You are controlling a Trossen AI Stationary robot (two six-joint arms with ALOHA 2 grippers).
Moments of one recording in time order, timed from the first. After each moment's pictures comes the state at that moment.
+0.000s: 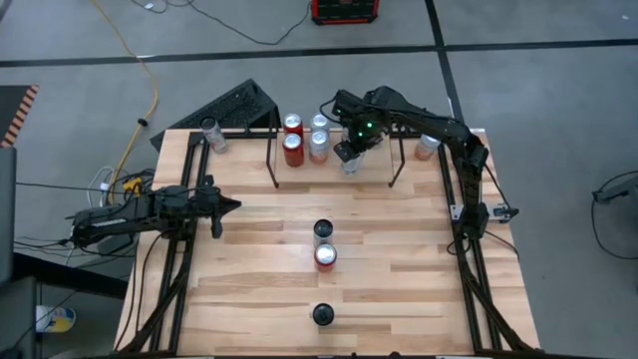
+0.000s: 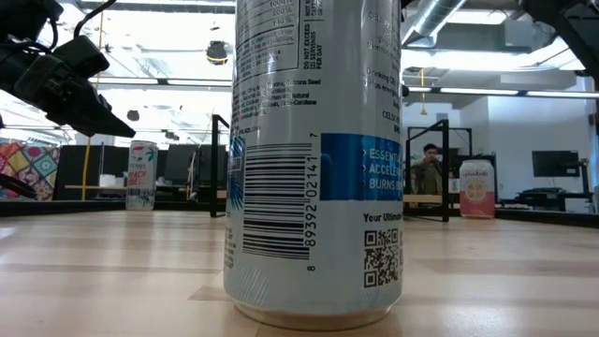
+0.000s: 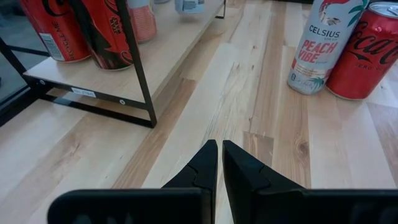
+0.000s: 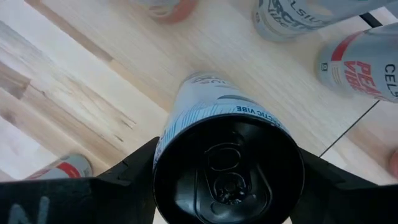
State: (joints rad) left arm 0.14 0.01 0.19 -0.51 -0.18 -0.08; right arm -0.50 1.97 2.01 -1.41 -0.03 0.42
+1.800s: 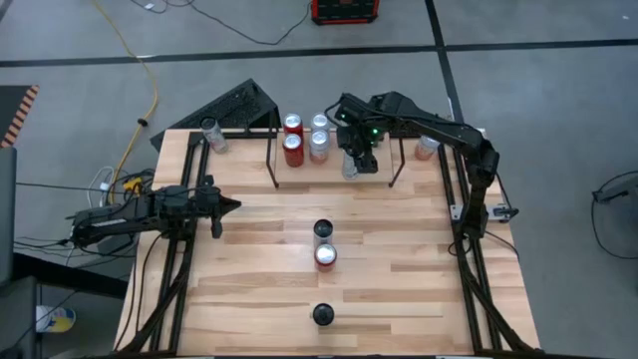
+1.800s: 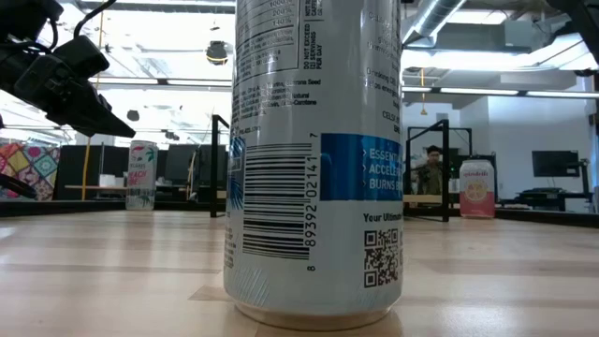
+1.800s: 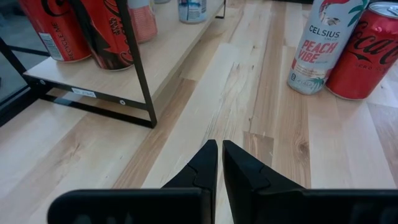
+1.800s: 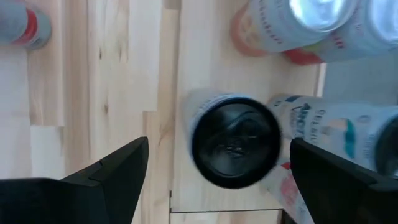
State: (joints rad) left arm 0.14 0.02 0.19 -0.51 -0.18 -0.08; right arm -0.43 1.87 1.96 -1.34 0.03 -0.51
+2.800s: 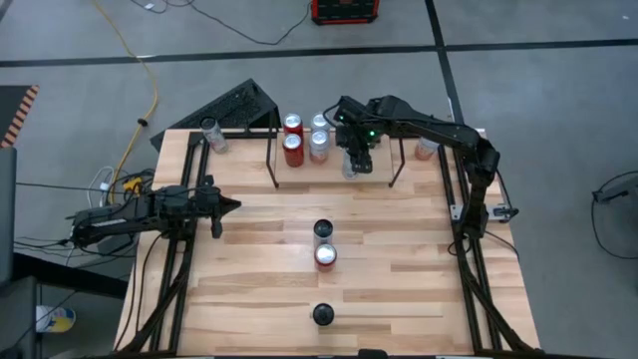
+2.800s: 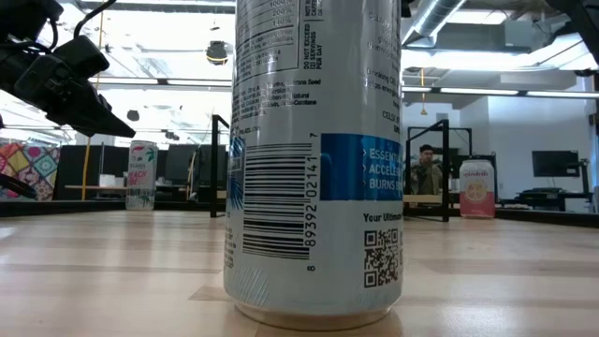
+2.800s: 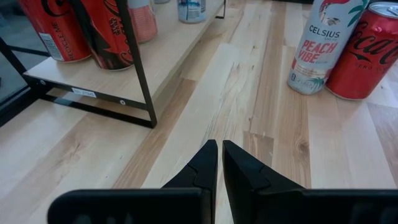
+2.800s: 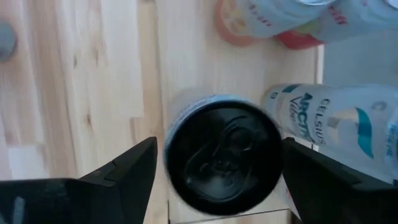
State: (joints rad) left arm 0.14 0.02 0.19 -0.51 -0.18 -0.08; right arm -0.45 1.87 1.86 -1.24 0.06 -0.42
